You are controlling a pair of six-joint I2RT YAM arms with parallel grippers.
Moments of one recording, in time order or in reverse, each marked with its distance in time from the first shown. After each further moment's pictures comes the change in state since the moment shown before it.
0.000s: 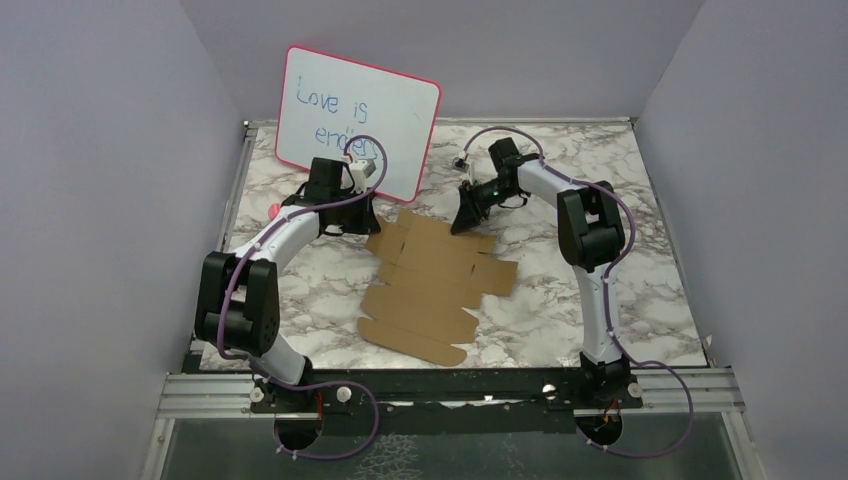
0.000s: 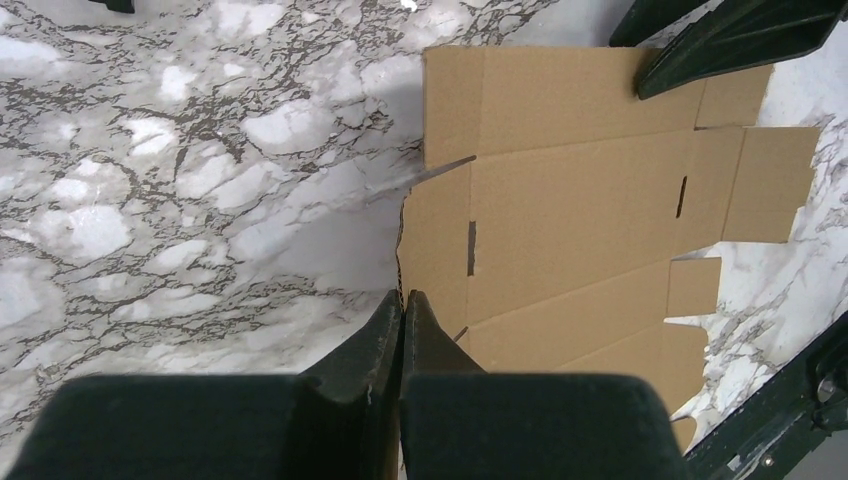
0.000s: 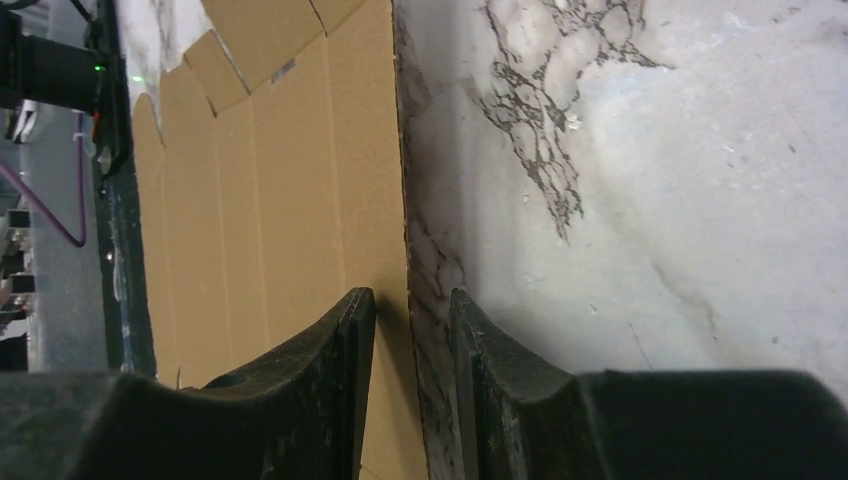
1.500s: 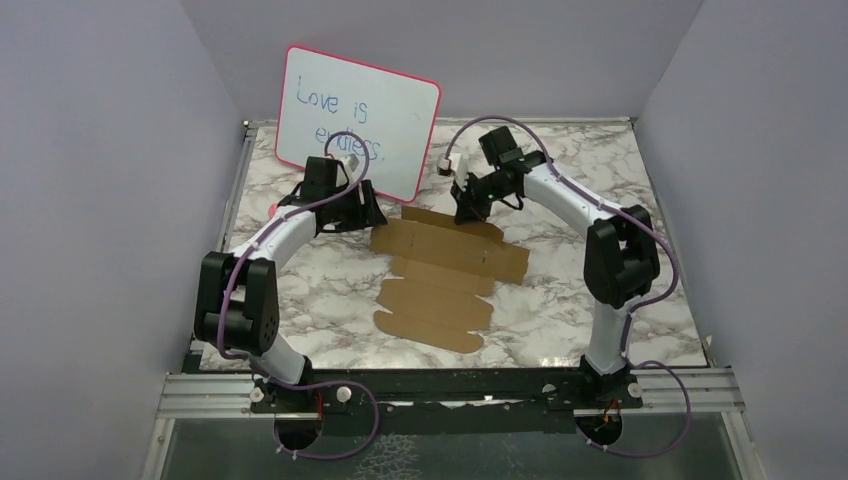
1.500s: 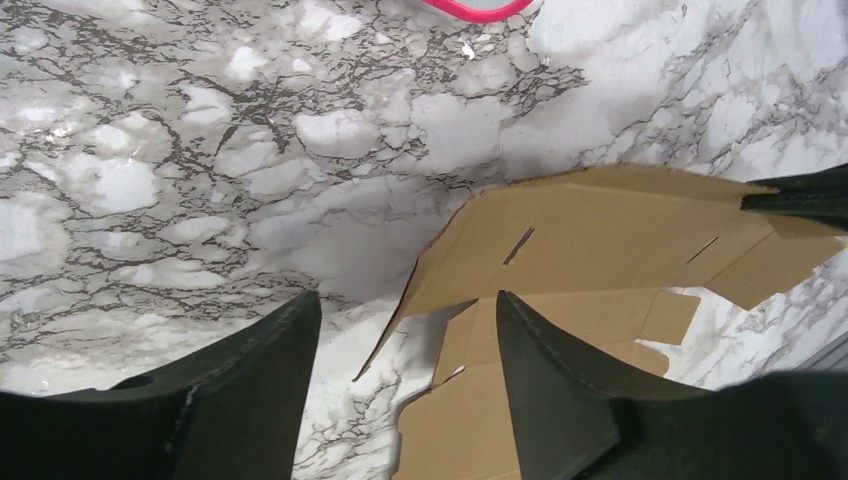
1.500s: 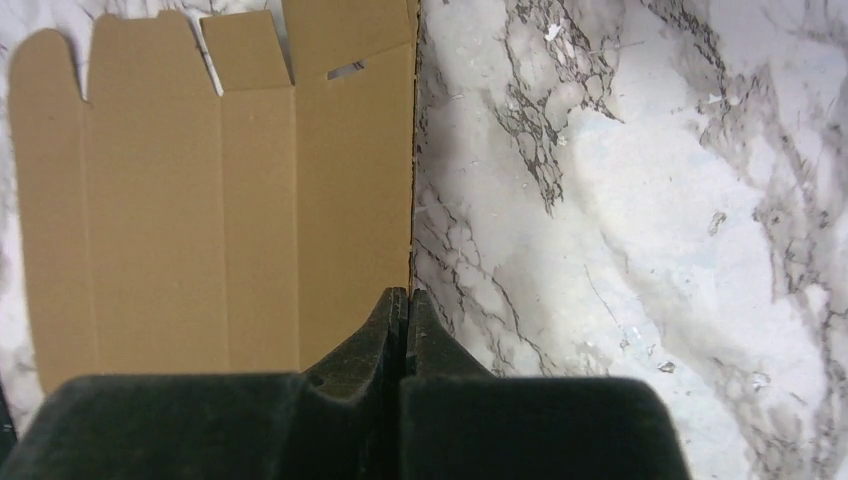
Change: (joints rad) left arm 0.027 0.001 -0.007 0.037 -0.073 -0.247; right arm 0.122 -0.359 -0.153 0.000 0.377 -0.169
